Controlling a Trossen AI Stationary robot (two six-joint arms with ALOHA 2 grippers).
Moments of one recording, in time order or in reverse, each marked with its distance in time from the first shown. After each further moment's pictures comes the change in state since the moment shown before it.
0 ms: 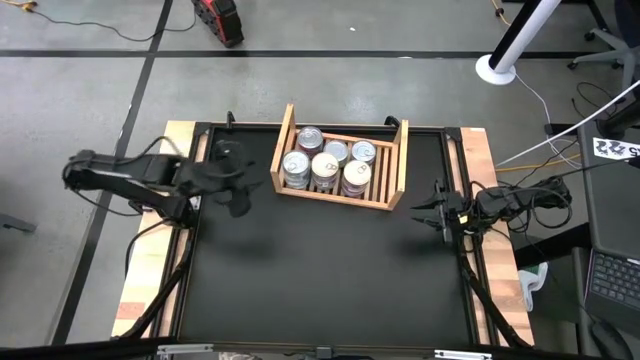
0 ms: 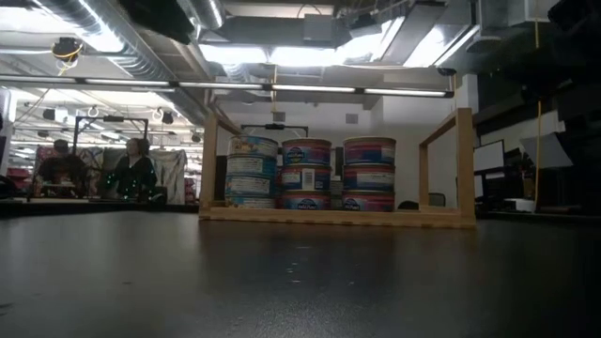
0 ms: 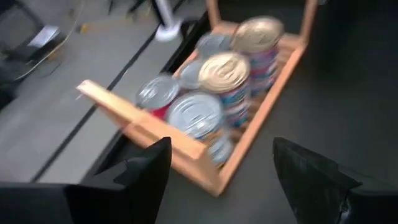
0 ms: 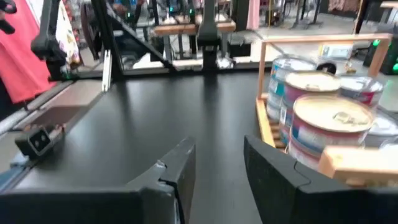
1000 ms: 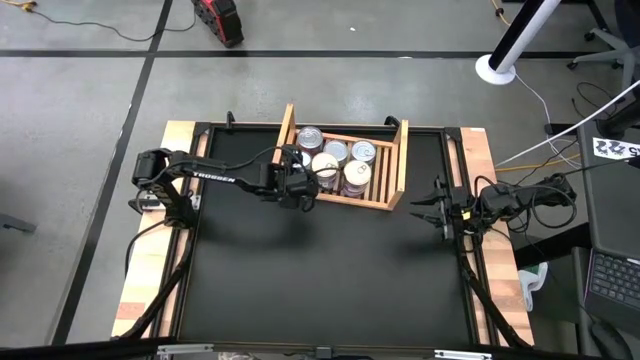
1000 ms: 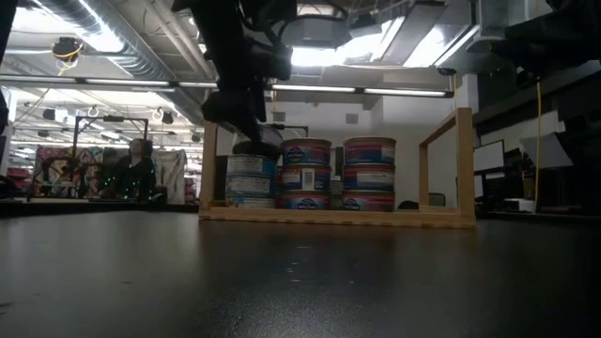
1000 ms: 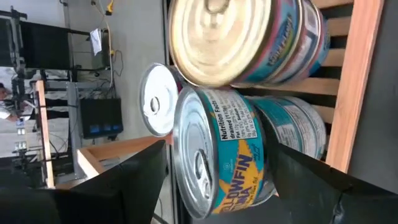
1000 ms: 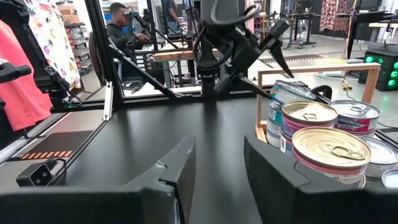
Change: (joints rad) left arm 0.157 0.723 0.197 0.120 -0.176 0.563; right arm 0.000 0.071 0.018 0.153 0.025 0.002
